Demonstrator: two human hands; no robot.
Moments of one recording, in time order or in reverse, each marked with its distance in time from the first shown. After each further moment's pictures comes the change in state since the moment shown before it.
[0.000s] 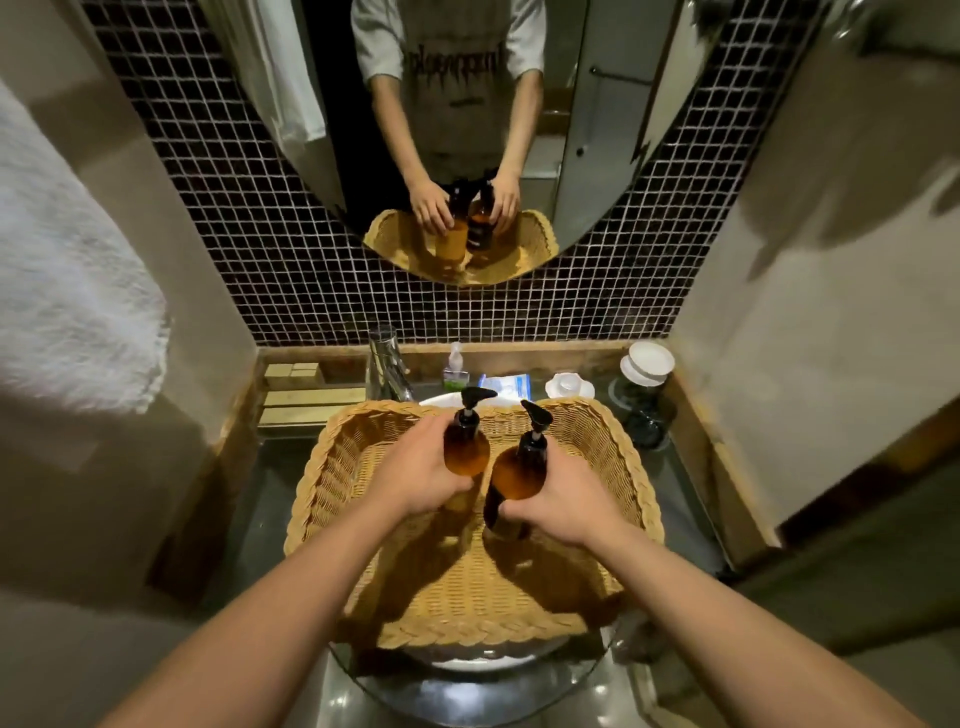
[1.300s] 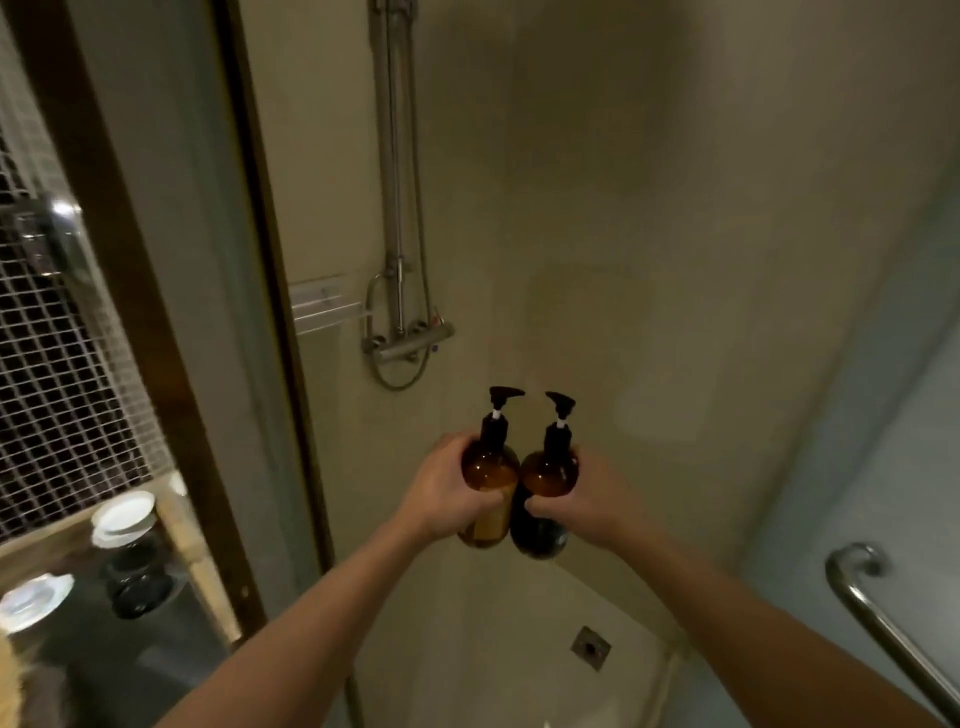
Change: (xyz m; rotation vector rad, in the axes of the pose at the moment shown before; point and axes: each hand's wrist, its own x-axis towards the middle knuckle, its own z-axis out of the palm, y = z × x) left_hand -0.090 0.599 0.335 -0.330 -0.372 0.737; right_hand -0.390 0.376 -0.399 0.241 0.734 0.499
